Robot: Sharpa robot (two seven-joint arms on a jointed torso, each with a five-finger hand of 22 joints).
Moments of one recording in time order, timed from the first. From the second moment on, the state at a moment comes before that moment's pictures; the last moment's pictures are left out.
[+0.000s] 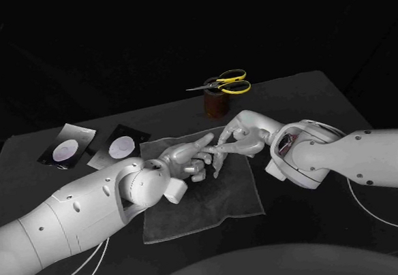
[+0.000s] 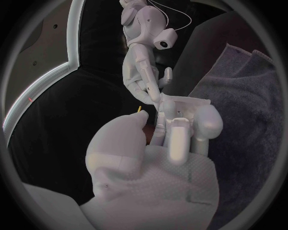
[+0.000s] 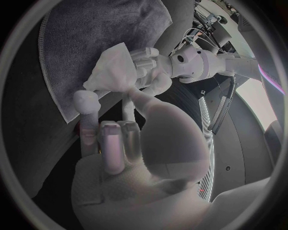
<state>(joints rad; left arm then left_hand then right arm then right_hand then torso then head) 1.03 -0.52 -0.08 1.31 -0.02 -0.02 -0.04 1.06 0.07 0.27 0.29 0.05 0.87 0.11 0.47 0.26 0.86 0.04 1.20 0.55 1.46 -0.01 1.53 1.31 0.11 1.24 0.09 1.33 1.09 1.08 -0.94 -0.12 1.76 -1.08 -0.57 -0.20 1.24 -0.06 0.47 -0.03 0.04 1.16 0.03 0.31 0.44 1.47 -0.04 1.54 1.31 1.46 -0.09 1.57 1.31 0.13 1.34 0.03 0.64 1.31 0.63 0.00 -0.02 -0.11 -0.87</state>
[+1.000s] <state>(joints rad) 1.03 -0.52 -0.08 1.31 0.01 -0.01 -0.05 1.40 -0.09 0.42 0.08 0.05 0.91 0.09 0.51 0.28 0.88 0.01 1.20 0.56 1.46 -0.03 1.52 1.31 0.11 1.26 0.07 1.33 1.11 1.07 -0.95 -0.12 1.75 -1.06 -0.56 -0.19 1.24 -0.06 0.47 -0.03 0.05 1.16 0.03 0.31 0.44 1.46 -0.04 1.54 1.31 1.46 -0.09 1.57 1.31 0.13 1.34 0.03 0.64 1.31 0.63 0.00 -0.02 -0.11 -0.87</state>
